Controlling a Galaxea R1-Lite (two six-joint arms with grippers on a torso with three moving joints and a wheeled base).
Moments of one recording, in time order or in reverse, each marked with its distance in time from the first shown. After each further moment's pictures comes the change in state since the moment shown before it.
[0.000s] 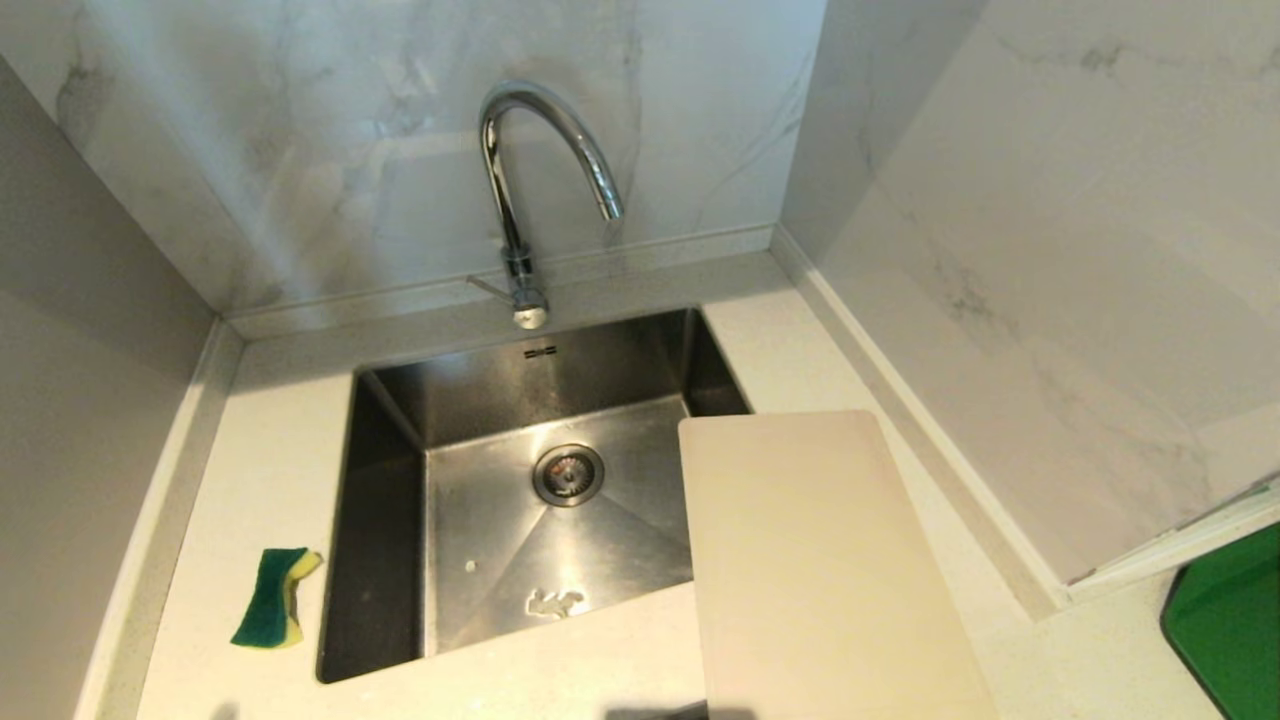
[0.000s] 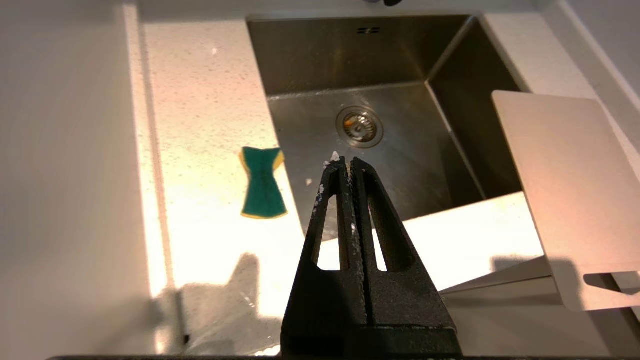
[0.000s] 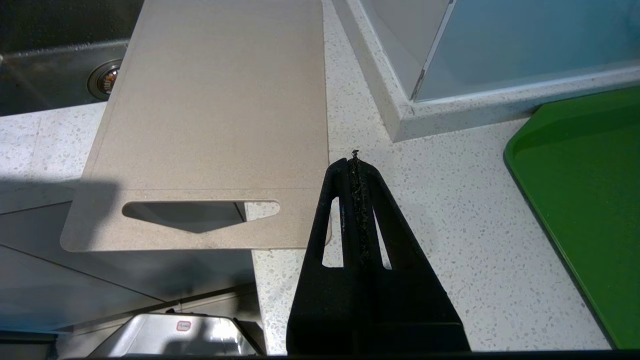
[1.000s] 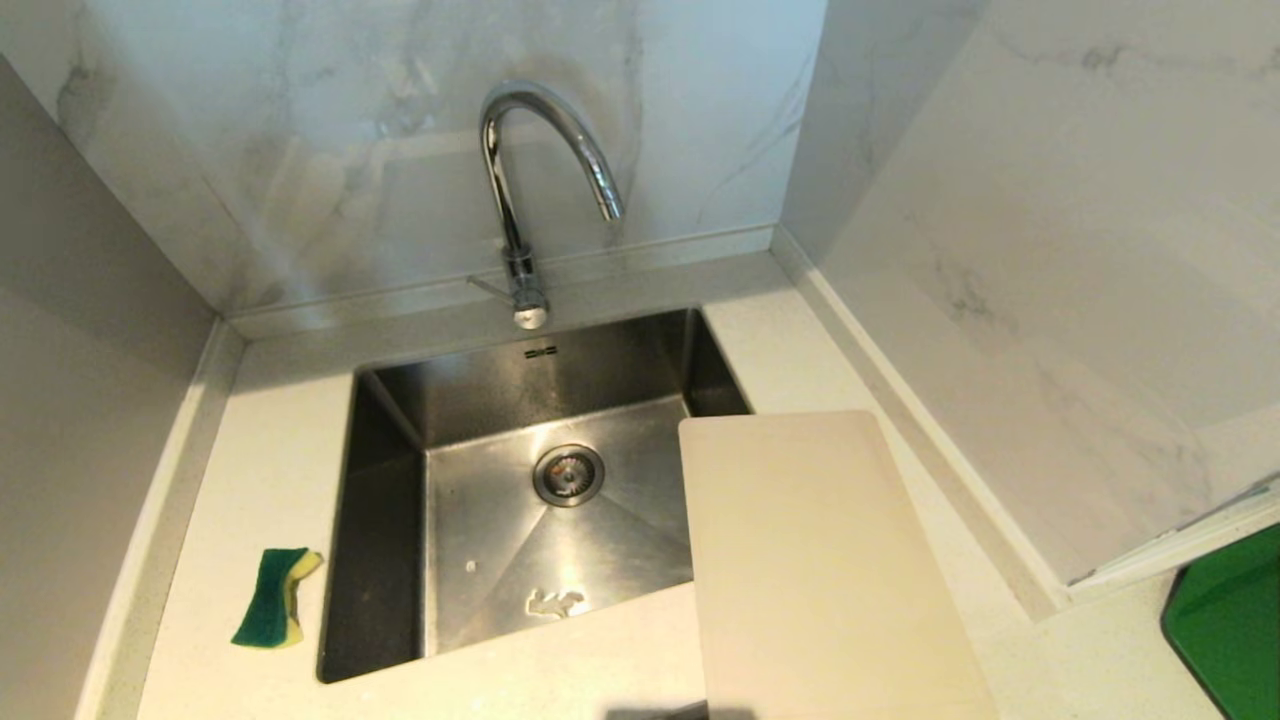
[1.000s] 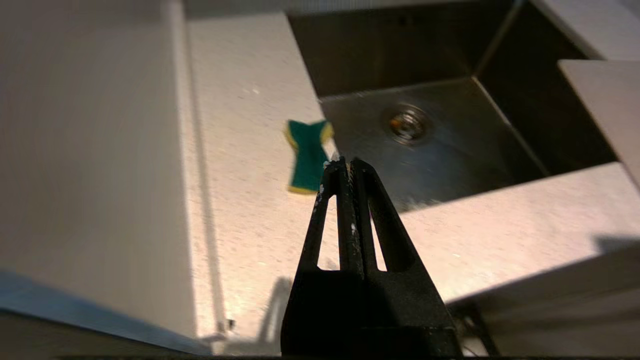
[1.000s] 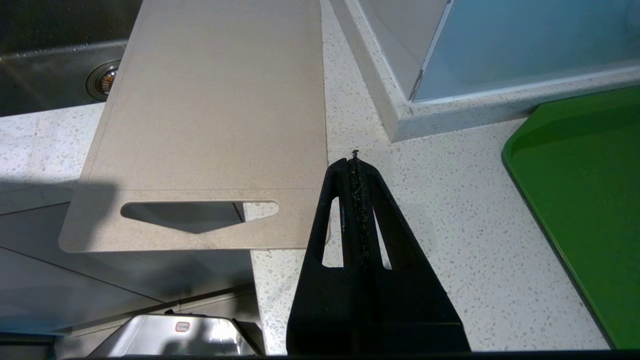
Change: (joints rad) left arm -0.126 -0.297 0.404 -0.226 0.228 0.116; right arm 0.000 0.000 0.000 0.000 -0.003 0.000
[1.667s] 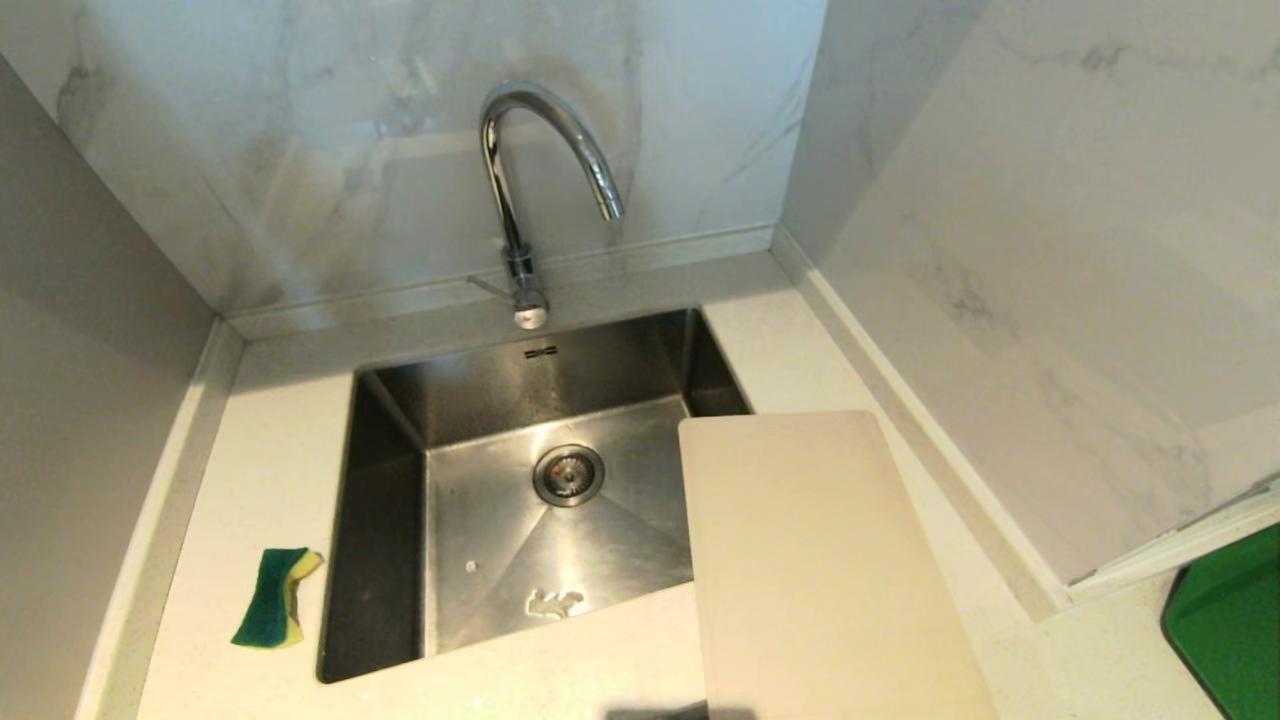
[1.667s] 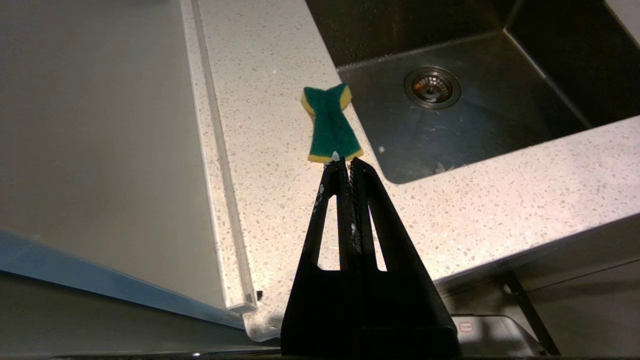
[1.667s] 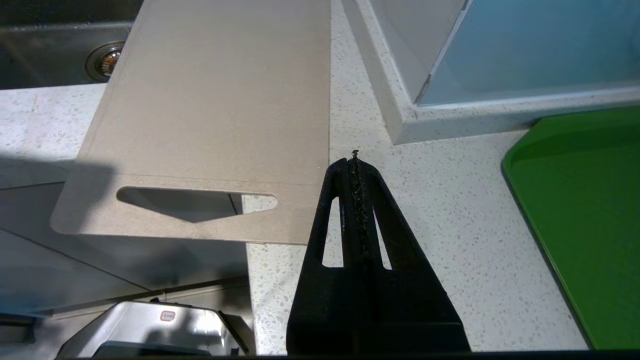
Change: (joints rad) left arm 0.000 -0.039 0.010 0.117 -0.001 0.086; right arm 0.000 0.000 0.000 0.007 0.026 -0.066
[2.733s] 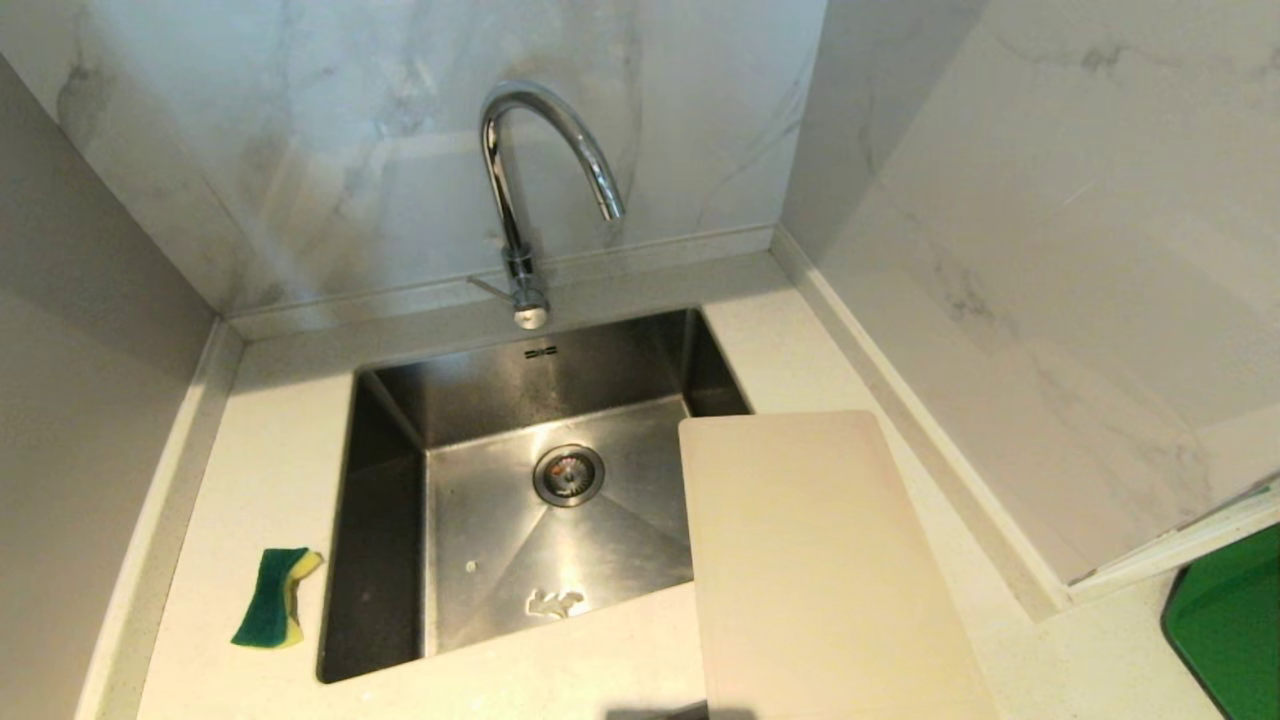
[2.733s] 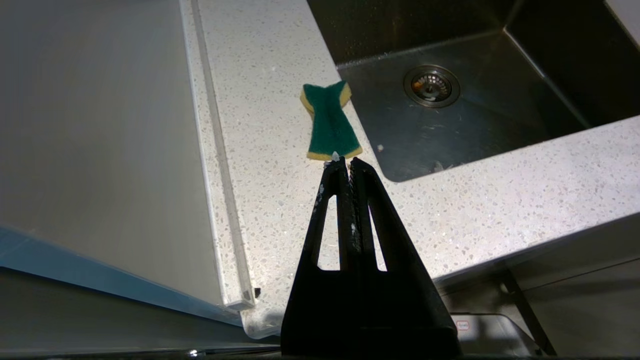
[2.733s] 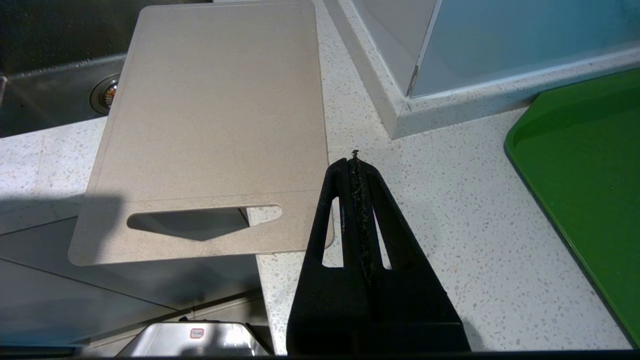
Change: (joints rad) left arm 0.001 0.001 0.000 0.007 0.000 -0.009; right arm 0.001 0.001 0.000 -0.008 -0.044 0.121
